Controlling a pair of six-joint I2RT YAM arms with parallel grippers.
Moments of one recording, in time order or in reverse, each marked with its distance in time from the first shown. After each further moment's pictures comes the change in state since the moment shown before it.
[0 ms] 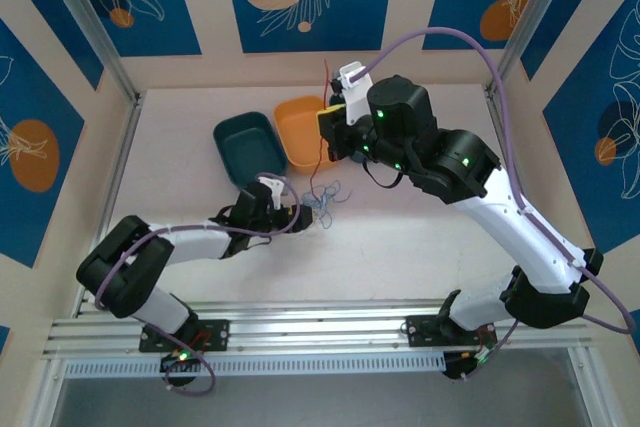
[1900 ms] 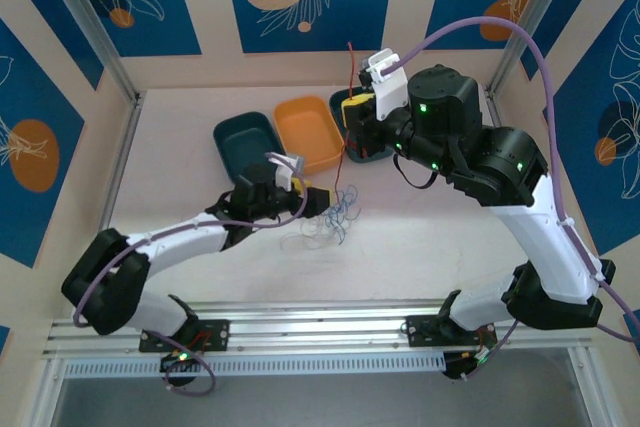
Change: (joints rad) left arm -0.055 -0.085 0.151 0.002 0.108 0.098; right arm 0.005 -0.010 0.209 -0.192 0.043 -0.096
